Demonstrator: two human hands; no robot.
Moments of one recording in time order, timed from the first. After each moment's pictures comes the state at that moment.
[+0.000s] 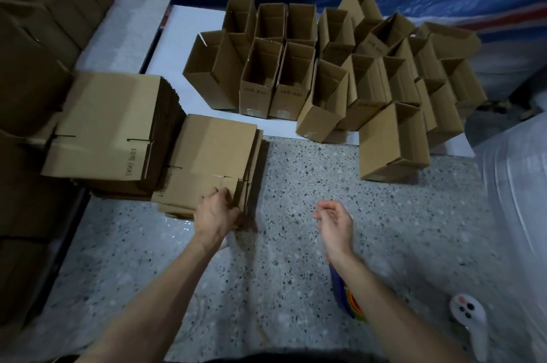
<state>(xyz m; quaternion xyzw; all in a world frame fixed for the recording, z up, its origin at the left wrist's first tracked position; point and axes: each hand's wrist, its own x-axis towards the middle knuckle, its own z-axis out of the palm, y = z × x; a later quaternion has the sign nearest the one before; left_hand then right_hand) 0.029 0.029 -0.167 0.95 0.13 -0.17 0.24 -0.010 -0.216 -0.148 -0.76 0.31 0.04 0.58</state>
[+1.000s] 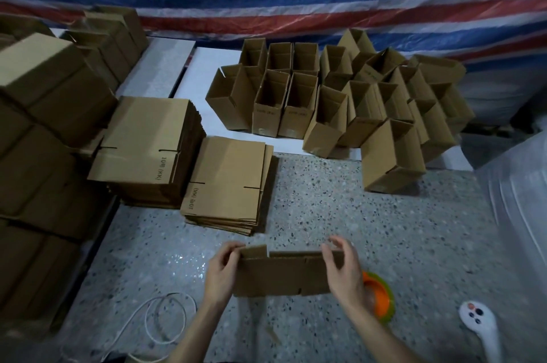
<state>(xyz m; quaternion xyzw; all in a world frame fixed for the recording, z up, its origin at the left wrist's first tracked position) -0.108 0.029 -0.153 0.78 0.21 -0.07 0.59 -0.112 -0.226 -0.152 -0.85 0.17 0.05 0.49</state>
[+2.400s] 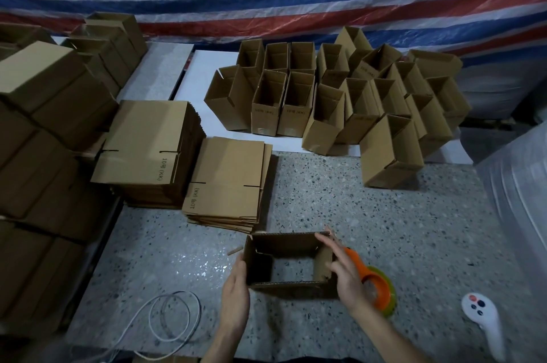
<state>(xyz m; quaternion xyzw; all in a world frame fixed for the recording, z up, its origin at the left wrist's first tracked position) -0.152 -0.003 -0.140 0.69 0.29 -0.12 0.65 -0.124 -0.231 -0.149 -0.73 0.07 0.13 0.66</state>
